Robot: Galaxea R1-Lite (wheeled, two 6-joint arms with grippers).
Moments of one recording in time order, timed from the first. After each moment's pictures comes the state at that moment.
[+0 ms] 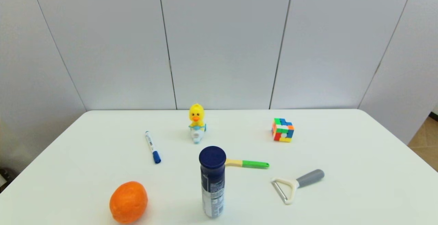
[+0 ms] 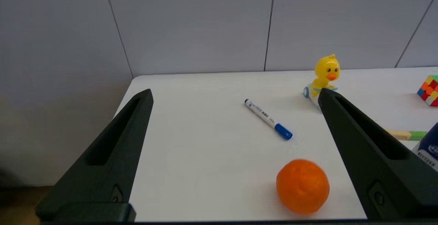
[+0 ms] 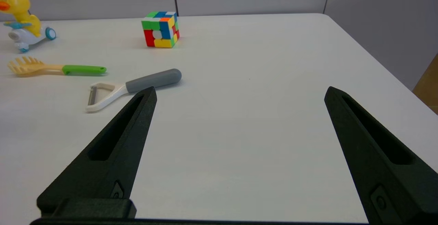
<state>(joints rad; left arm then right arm) -0.04 0.51 -0.54 0.01 -0.01 0.05 0.00 0.00 0.00 0.00 -0.02 0.02</state>
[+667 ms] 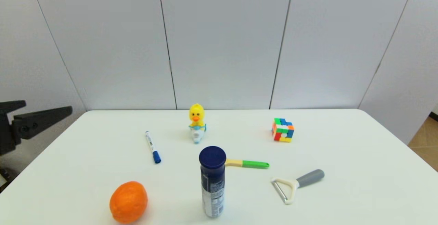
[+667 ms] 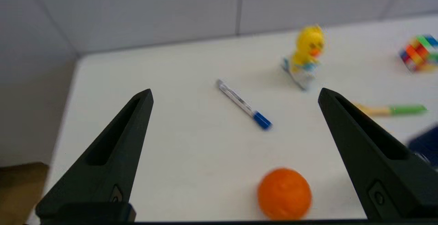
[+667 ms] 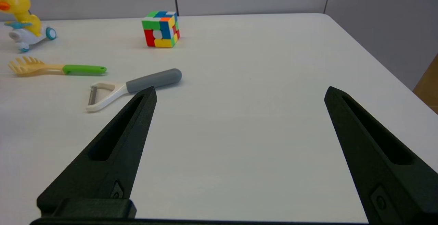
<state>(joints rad) -0.10 0.98 -0.85 0.14 -0.10 0.05 0.00 0.00 0.00 0.00 -0.02 0.02</state>
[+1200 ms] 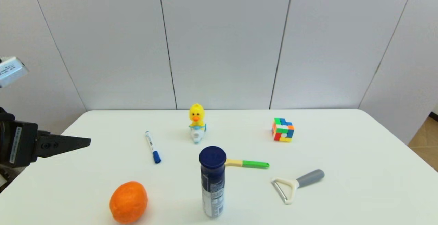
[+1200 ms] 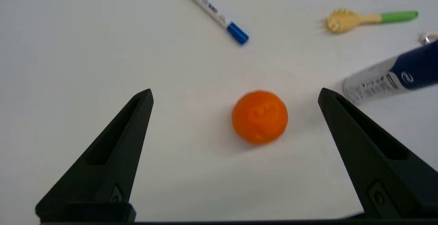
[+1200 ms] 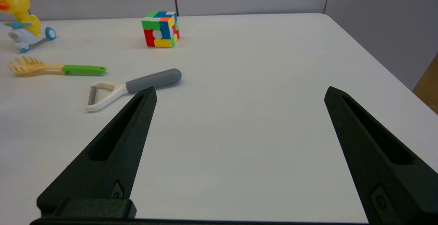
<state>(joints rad) -0.12 1.16 -1.10 0.64 -0.16 0.05 0.00 0.00 0.00 0.00 -0.02 0.02</state>
